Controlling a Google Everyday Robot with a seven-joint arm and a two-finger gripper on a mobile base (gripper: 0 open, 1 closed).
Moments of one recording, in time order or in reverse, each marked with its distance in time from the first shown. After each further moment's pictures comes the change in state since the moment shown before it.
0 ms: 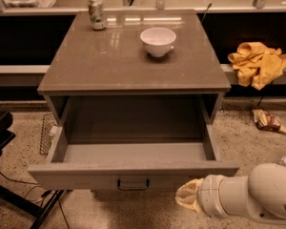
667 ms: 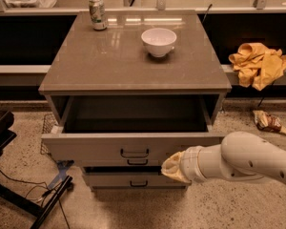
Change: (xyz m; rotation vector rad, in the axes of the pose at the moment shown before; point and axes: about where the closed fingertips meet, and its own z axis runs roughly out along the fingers) arm -0.030 -0.075 0.050 -0.005 -0.057 -0.057
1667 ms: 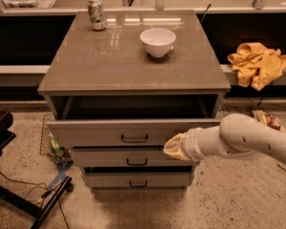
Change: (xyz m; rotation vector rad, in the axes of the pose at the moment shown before) arm 0.014 -0.077 0.020 0.042 -0.043 0.002
